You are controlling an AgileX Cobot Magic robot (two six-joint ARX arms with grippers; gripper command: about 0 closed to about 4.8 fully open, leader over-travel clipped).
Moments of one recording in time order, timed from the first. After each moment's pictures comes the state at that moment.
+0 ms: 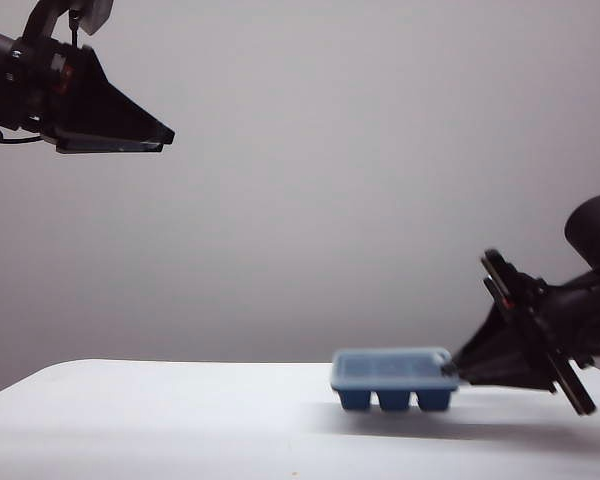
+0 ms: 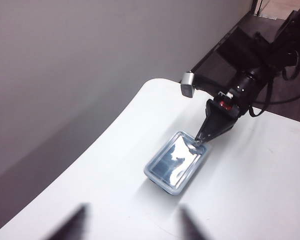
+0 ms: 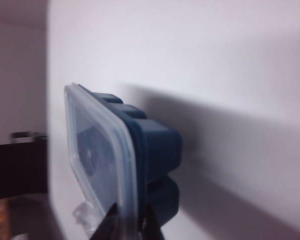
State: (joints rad) left arm -0.14 1.29 0.71 0.18 0.87 0.39; right arm 0.05 2.04 0.88 0.23 -0.93 0.42
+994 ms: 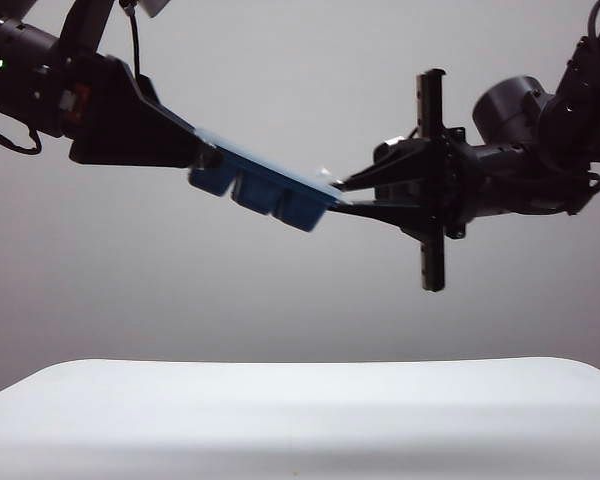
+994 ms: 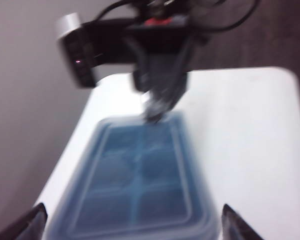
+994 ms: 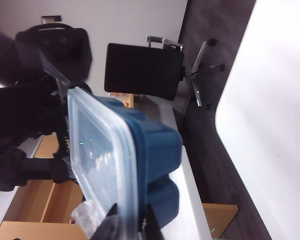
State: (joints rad) left arm -0.32 1.29 0.71 0.06 0.85 0.73; right arm 0.29 1.85 0.96 0.37 -1.39 0.82
